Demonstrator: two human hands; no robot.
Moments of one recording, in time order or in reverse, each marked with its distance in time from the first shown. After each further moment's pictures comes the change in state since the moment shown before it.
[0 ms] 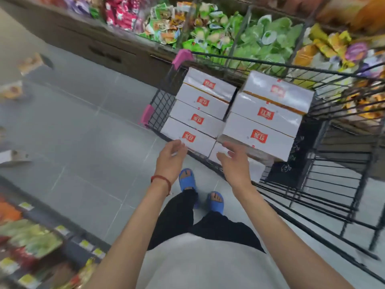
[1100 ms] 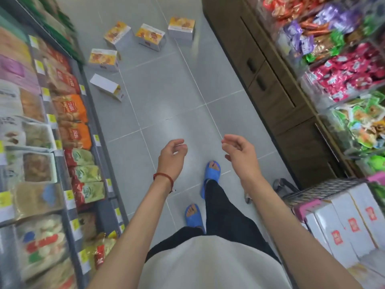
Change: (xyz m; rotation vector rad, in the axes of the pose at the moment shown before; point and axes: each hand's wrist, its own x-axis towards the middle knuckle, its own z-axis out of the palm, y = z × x) left_hand 0.133 -0.123 -0.499 -0.562 0.529 -0.175; right_hand -0.036 -0.180 0.556 -0.332 -0.617 -0.158
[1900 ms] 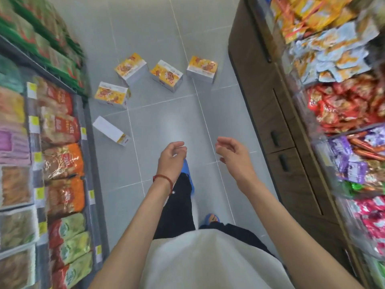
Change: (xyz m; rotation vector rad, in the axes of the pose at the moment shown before) left_hand 0.408 0.277 -0.020 -0.116 0.084 -0.088; right_hand 0.416 -0.270 0.163 -0.164 -0.155 0.009
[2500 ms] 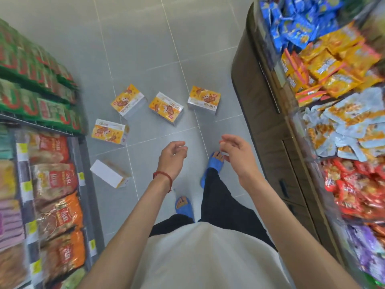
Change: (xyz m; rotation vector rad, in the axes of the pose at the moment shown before) left_hand 0.258 0.220 0.034 0.116 -0.029 -0.051; right_hand 0.280 -0.193 0.013 0.067 0.025 0.073
